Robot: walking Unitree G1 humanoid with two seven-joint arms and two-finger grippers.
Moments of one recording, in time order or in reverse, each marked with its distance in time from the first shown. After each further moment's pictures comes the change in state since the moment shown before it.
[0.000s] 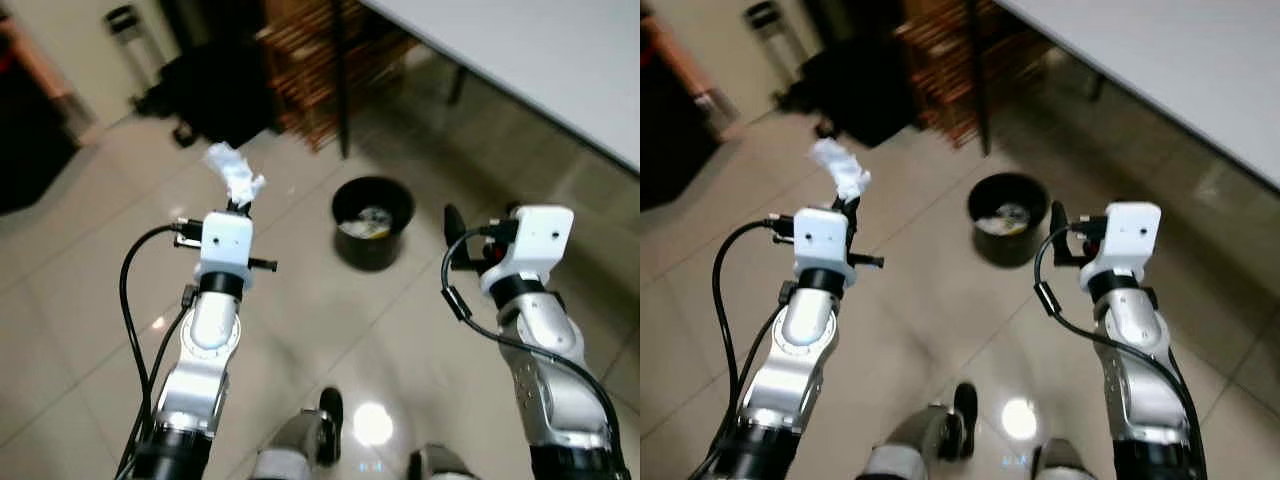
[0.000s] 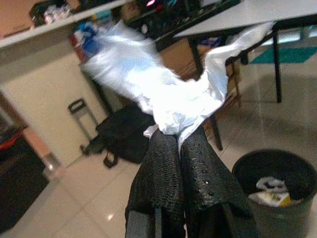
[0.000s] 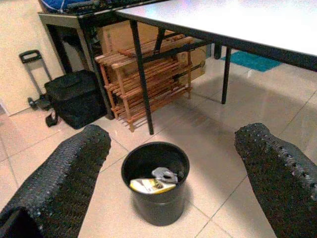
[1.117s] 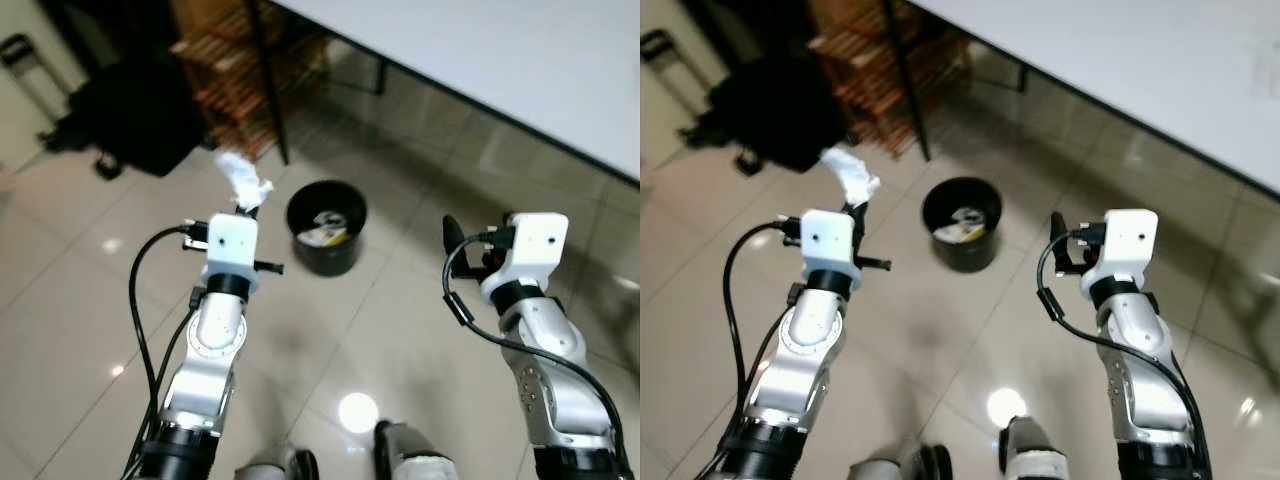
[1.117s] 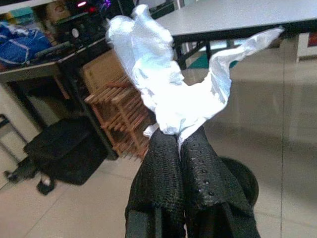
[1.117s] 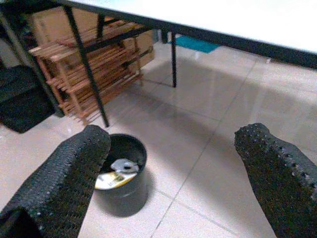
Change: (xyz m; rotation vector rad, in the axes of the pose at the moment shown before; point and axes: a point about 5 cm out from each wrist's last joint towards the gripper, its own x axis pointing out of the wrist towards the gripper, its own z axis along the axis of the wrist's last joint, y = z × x) left arm 0.004 -0.008 0.003 -0.023 0.009 -0.023; right arm -0.002 -0.001 -0.008 0.008 0.050 0.017
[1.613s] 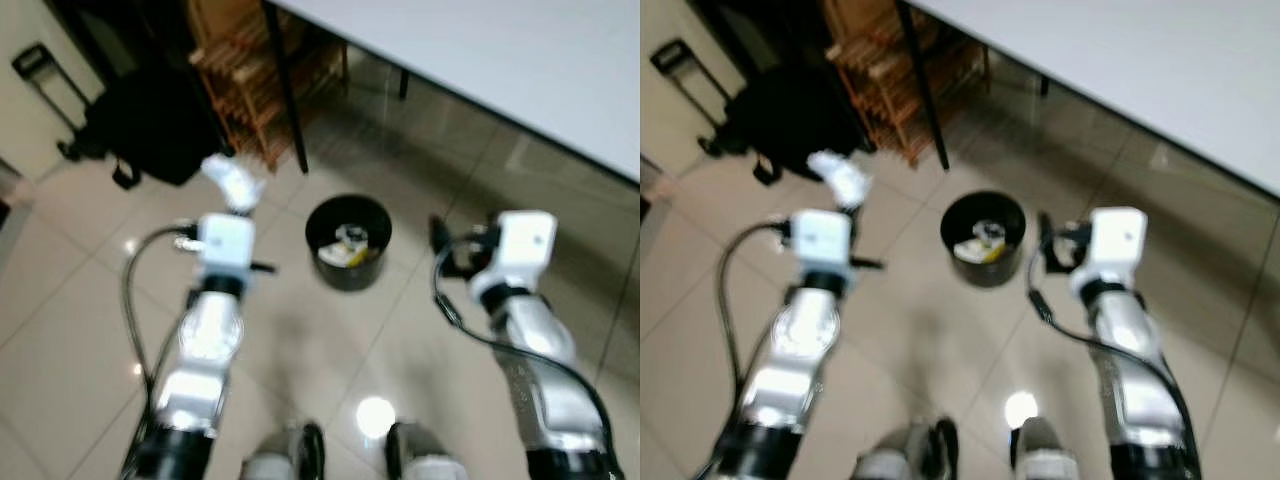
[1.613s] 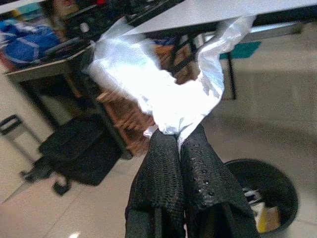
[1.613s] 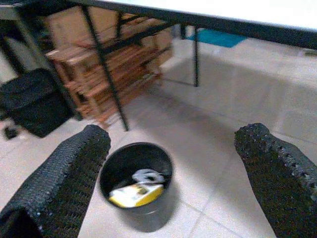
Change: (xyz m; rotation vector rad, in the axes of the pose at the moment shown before) left arm -0.001 0.001 -0.004 0.008 0.014 -0.005; right arm 0.001 0.005 -0.002 0.010 0.007 0.019
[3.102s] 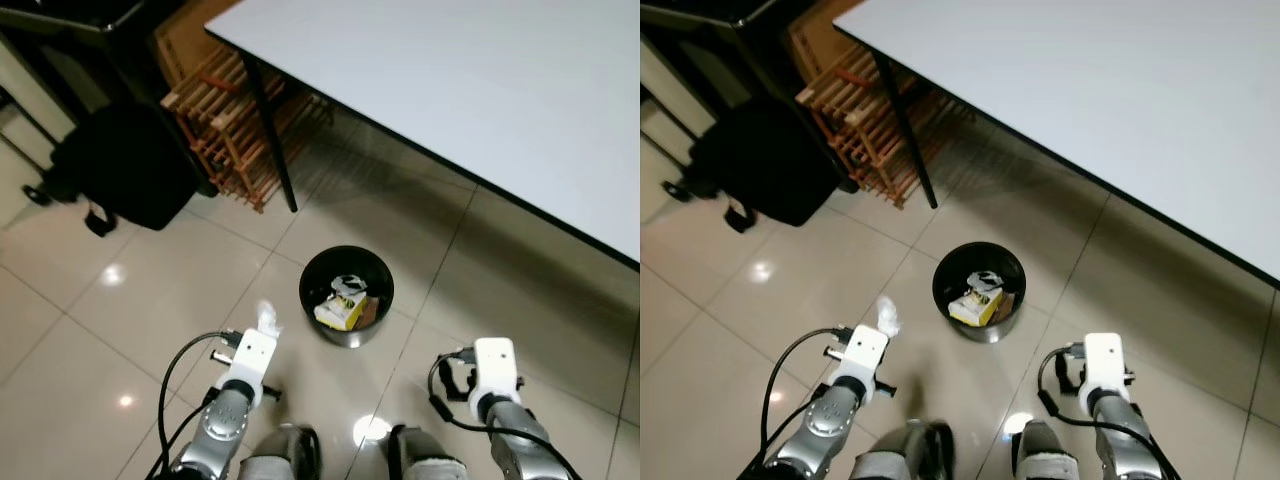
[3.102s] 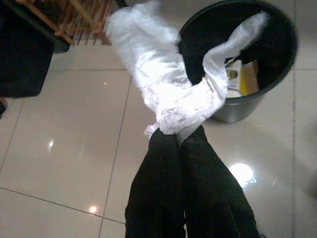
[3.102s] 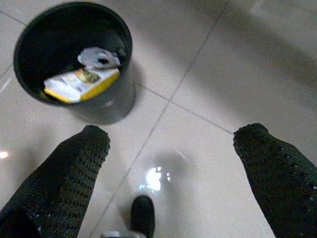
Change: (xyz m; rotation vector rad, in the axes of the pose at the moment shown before) left arm -0.085 -0.022 -0.150 0.109 0.595 -0.239; right arm -0.062 -0.031 -0.171 -0.067 0.569 -0.096
